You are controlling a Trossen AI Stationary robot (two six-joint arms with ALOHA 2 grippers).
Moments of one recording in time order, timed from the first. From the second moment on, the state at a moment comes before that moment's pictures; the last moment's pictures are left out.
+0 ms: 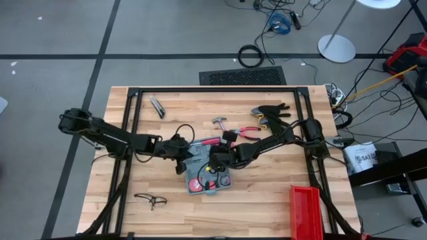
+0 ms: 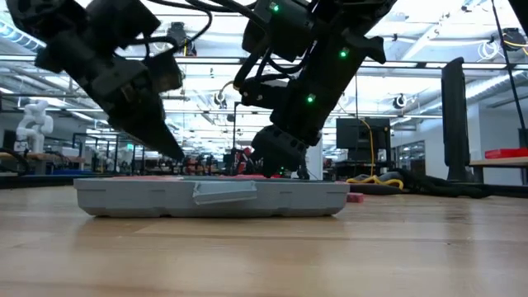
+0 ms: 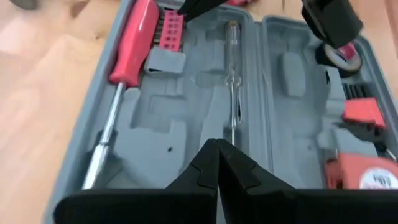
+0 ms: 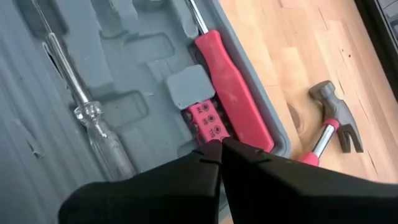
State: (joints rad) left arm -0.15 1.35 0.46 0.17 -0.14 -0.40; right arm 0.17 2.05 1.32 -0.39 0.62 0.25
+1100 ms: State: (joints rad) left arm -0.14 1.60 0.46 0.31 -0.11 -0.46; right arm 0.12 2.05 1.33 -0.44 0.49 0.10
